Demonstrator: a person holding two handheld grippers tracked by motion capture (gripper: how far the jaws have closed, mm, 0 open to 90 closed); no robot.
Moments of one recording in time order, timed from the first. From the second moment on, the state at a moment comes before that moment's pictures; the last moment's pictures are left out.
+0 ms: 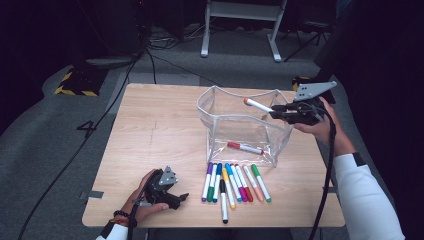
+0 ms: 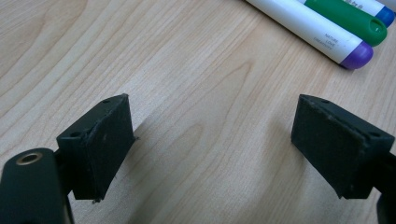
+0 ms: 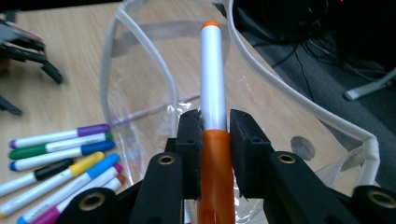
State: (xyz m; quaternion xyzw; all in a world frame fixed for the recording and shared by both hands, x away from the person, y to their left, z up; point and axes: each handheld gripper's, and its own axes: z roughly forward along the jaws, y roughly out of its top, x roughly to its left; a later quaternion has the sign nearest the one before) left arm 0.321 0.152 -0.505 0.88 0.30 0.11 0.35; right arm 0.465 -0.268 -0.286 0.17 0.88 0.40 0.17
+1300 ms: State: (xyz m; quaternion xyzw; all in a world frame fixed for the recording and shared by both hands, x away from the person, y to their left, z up) left arm 0.321 0.152 -0.504 0.88 0.30 0.11 0.35; right arm 0.483 -0.243 -0.309 0.16 0.93 0.31 0.11
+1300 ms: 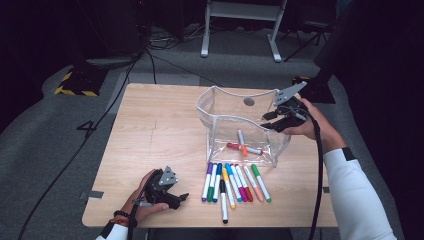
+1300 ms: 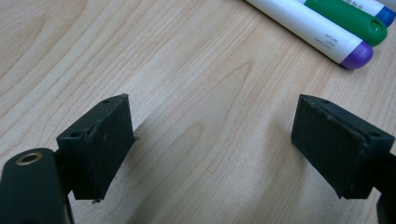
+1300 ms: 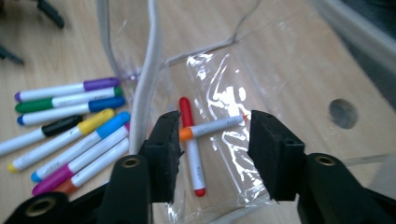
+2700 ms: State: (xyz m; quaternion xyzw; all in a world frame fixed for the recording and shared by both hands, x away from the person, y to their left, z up) left arm 0.321 0.152 -0.504 0.88 0.30 0.11 0.35; right arm 0.348 -0.293 -0.446 0.25 0.87 0.40 0.14
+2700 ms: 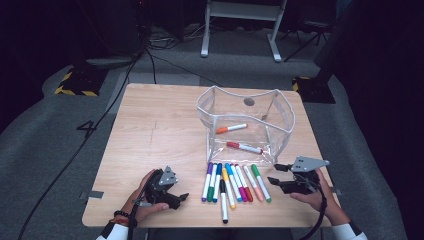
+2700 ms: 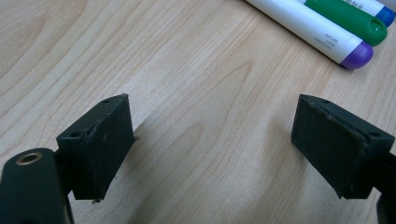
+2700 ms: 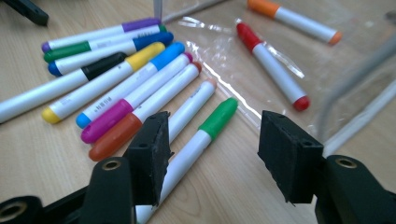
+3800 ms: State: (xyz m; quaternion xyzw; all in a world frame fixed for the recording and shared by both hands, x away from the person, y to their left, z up) left arm 0.321 0.152 -0.504 0.88 0.30 0.11 0.35; right arm 0.385 -0.278 -0.494 0.30 0.87 0.37 0.11
